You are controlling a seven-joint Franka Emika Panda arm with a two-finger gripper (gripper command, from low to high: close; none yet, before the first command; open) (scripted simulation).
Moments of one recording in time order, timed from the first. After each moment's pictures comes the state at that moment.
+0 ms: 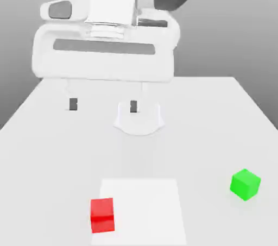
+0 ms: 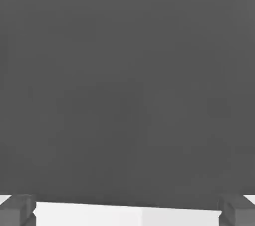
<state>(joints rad) -0.03 -0.16 -0.09 -2.47 -0.05 2.58 0.62</state>
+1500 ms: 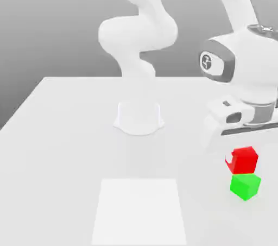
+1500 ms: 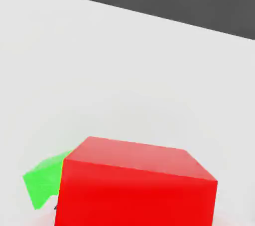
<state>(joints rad) 0.46 0.02 0.23 -2.62 -0.01 2.64 1.23</state>
